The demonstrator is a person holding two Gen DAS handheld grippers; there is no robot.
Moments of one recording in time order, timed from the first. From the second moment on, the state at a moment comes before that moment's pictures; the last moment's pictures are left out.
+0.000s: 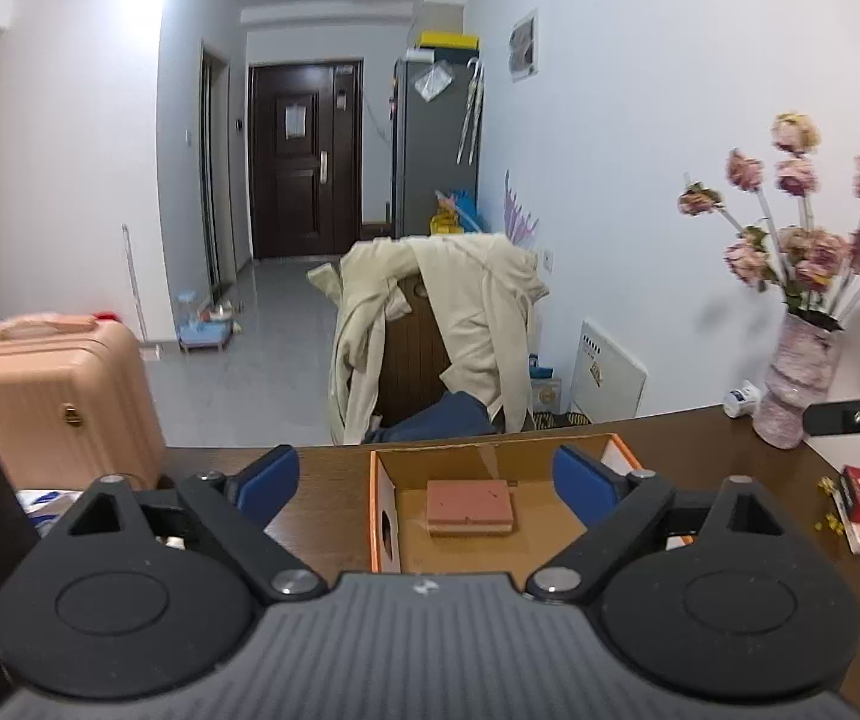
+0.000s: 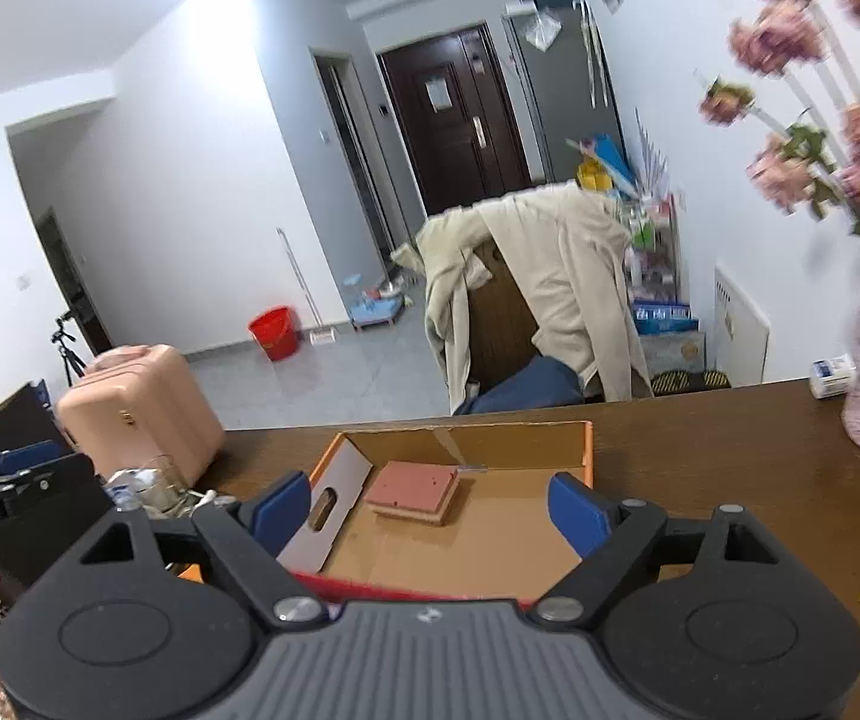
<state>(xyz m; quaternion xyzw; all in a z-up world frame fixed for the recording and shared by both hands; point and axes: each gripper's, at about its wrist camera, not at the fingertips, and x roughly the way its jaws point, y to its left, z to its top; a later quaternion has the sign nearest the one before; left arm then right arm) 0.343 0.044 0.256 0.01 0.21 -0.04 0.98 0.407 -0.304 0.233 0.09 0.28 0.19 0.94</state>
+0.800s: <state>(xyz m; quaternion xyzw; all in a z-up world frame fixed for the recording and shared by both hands) 0.086 0.020 0.068 -0.01 0.18 -0.11 0.98 0.113 -0.321 0.067 0.01 0.16 0.20 0.97</state>
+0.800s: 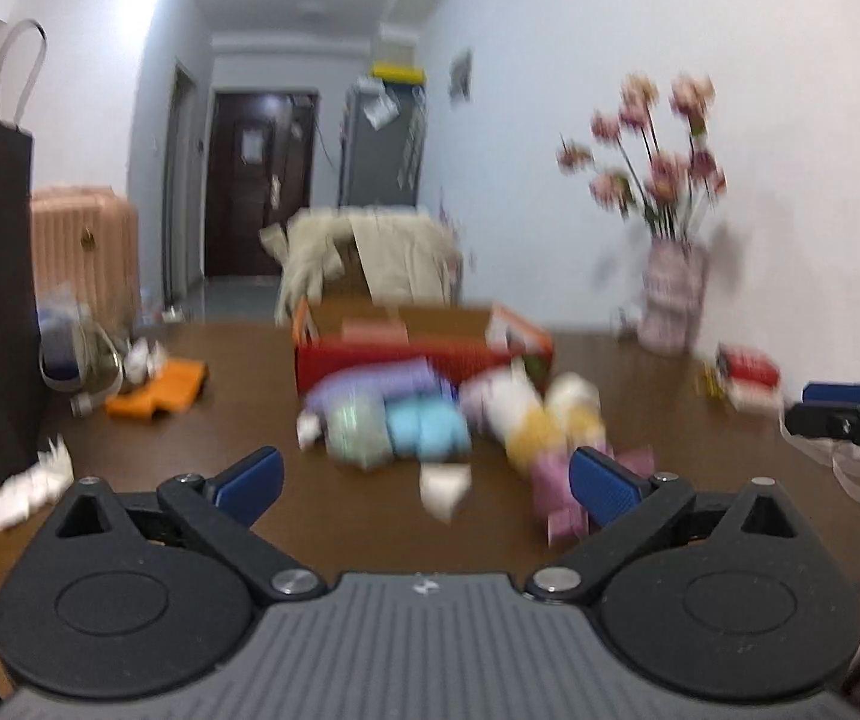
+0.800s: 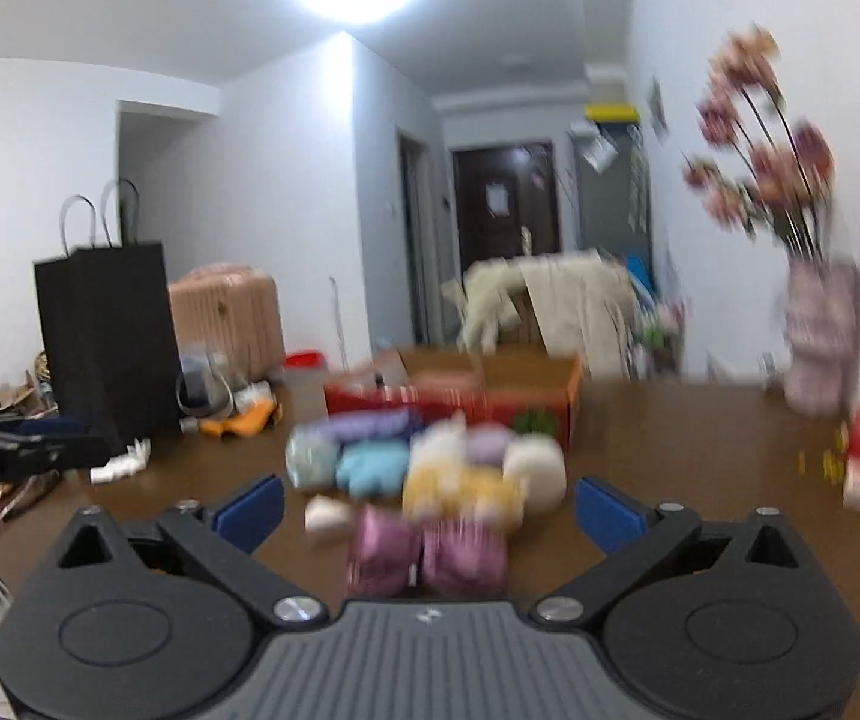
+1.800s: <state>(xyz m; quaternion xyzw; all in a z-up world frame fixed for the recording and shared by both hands) 0.243 -0.080 -0.021 -0.07 0.33 -0.19 0.92 0.285 -0.306 -0.033 0.13 0.32 0.22 0.91</state>
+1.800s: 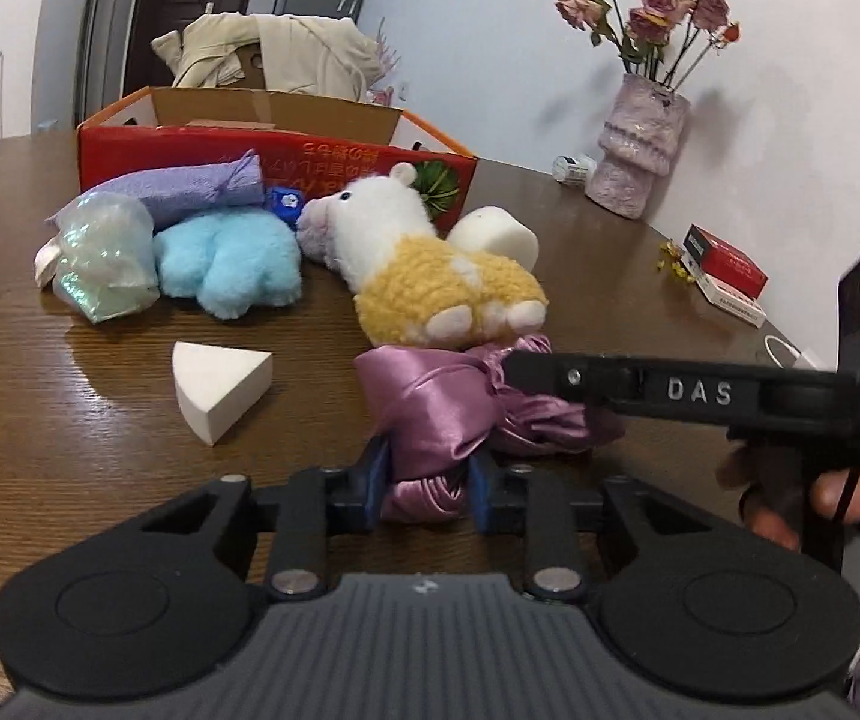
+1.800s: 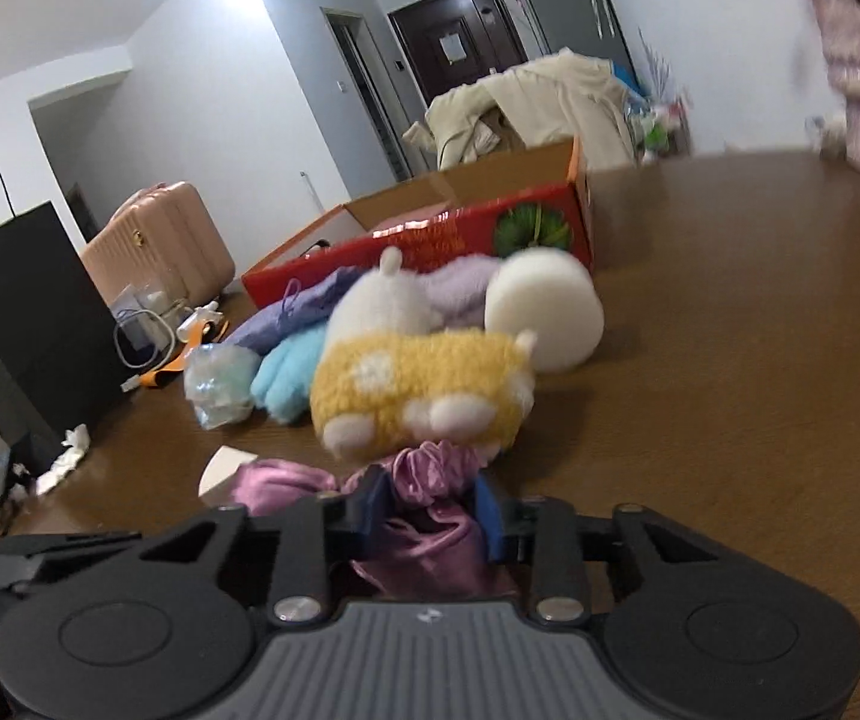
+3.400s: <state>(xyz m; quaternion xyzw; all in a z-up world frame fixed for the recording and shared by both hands) 0.698 -0.055 0.003 -0.12 0.43 -0.18 0.88 0.701 -0.228 0.021 0.01 0.37 0.05 0.93</state>
